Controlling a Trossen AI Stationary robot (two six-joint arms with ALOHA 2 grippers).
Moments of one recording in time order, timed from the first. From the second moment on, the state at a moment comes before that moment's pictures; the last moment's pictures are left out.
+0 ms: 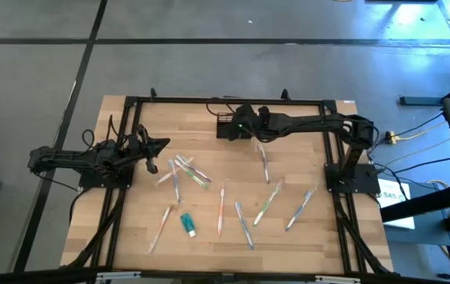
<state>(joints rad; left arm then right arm) 0.00 0.10 0.01 0.27 -0.40 0.01 -0.23 1.83 1.29 -0.38 0.54 0.59</state>
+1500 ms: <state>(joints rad) 0.00 0.10 0.01 0.27 -0.40 0.01 -0.24 1.86 1.29 -0.34 0.51 0.56</state>
